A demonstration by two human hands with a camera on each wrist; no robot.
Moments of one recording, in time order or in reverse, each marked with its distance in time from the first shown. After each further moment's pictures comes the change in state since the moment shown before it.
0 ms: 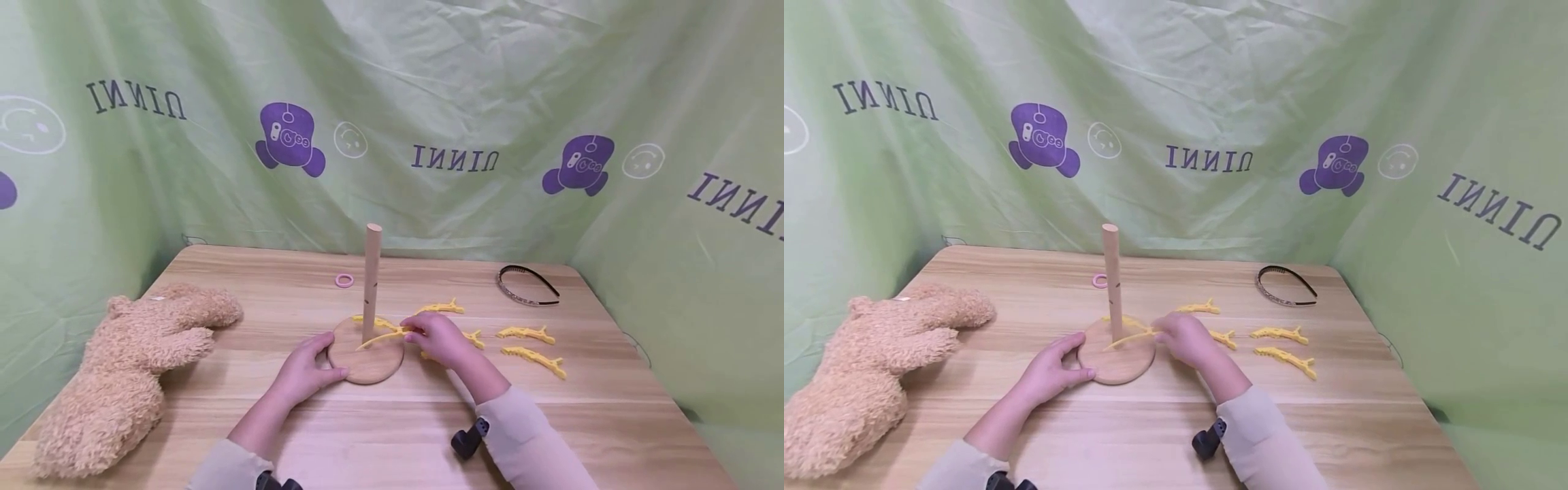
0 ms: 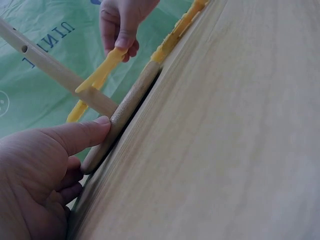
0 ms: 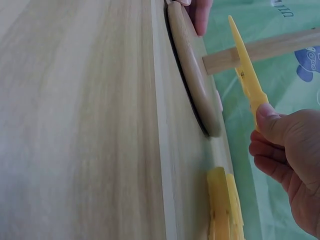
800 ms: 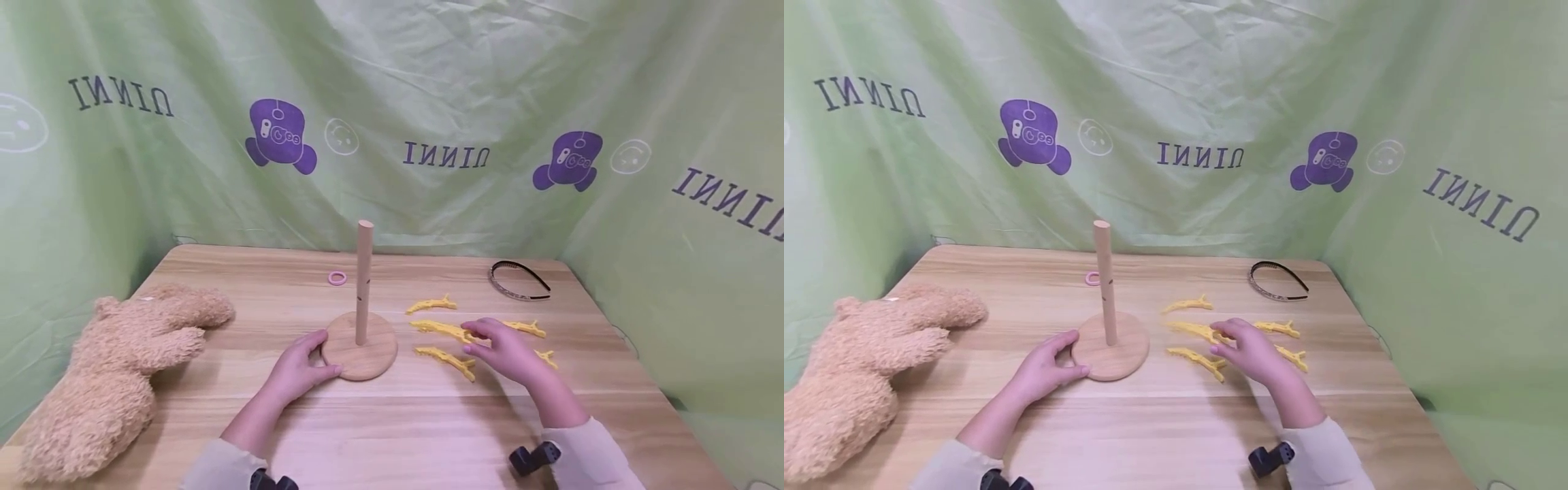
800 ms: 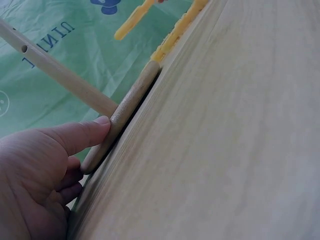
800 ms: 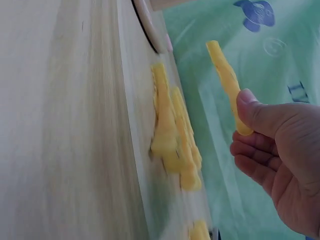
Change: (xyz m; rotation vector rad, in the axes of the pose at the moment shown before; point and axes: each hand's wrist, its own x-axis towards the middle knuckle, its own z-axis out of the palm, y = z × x) left_hand 0.002 -0.003 -0.001 -0.012 -0.014 -0.002; right_hand -0.084 0.045 -0.065 0.032 0.002 0.173
